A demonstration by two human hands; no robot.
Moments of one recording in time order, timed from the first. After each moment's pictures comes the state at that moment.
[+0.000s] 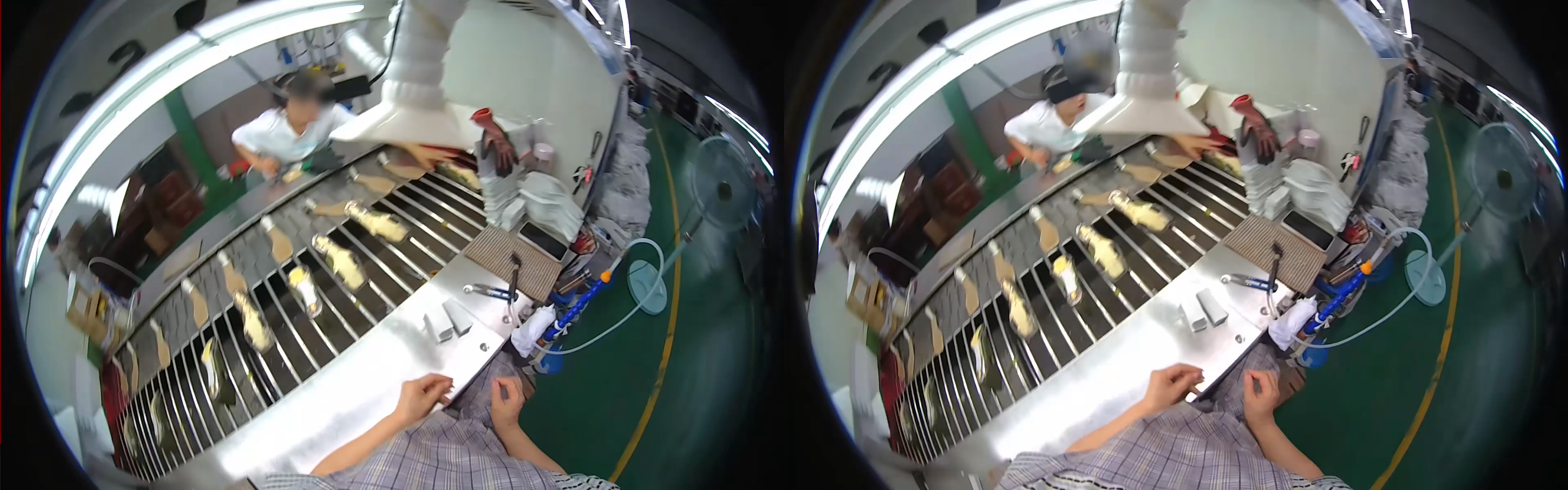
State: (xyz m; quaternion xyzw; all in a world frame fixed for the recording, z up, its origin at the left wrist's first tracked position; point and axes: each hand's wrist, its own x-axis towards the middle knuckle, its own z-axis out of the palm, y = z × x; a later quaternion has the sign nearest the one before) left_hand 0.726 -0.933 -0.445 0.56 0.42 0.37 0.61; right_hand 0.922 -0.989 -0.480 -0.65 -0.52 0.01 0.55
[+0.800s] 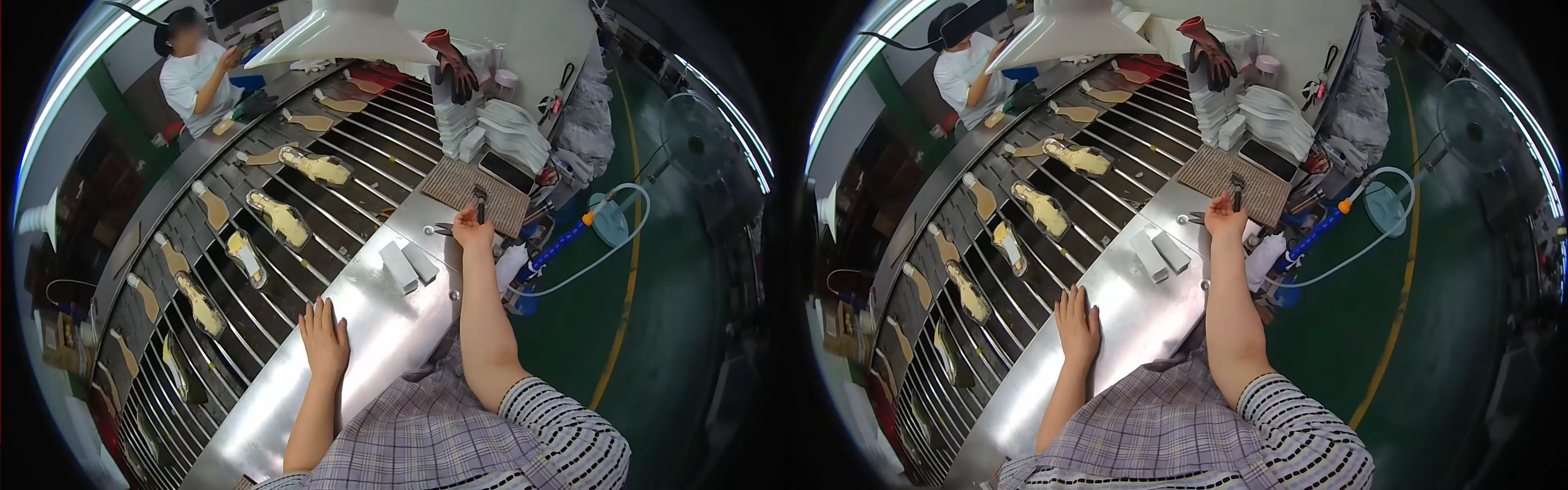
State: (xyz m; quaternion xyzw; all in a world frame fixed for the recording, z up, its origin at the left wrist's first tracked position) left_hand 0.647 -0.879 -0.445 0.76 0.61 0.22 0.06; right_hand 0.995 -0.725 -0.456 -0.14 0.30 0.49 0.81
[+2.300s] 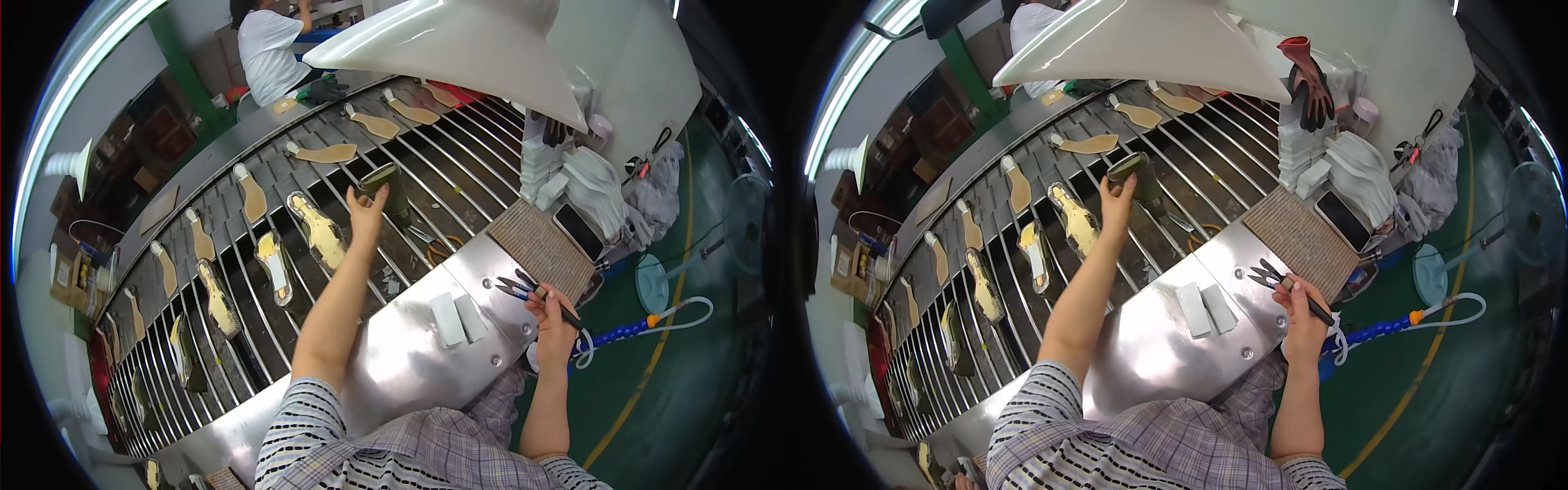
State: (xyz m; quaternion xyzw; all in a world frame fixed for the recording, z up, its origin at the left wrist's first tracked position) left_hand 0.711 -0.567 -0.462 0.41 0.44 0.66 0.45; right_hand 0.979 -0.822 -0.385 -0.49 -0.28 0.39 0.72
